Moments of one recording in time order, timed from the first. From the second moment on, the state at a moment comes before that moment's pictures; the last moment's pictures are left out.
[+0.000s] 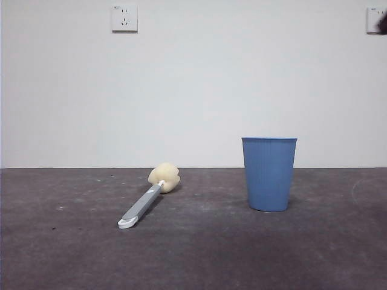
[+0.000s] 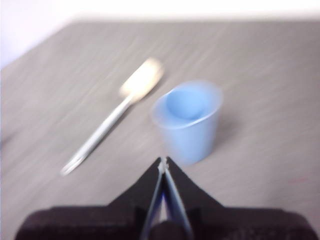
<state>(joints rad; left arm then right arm) 0.01 0.00 0.02 -0.19 0.00 -0.05 0.31 0.43 0.53 -0.42 -0.16 0.07</state>
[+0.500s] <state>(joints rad) 0.01 0.00 0.02 -0.19 0.00 -0.05 0.05 0.02 0.09 -0.22 -0.16 0.06</state>
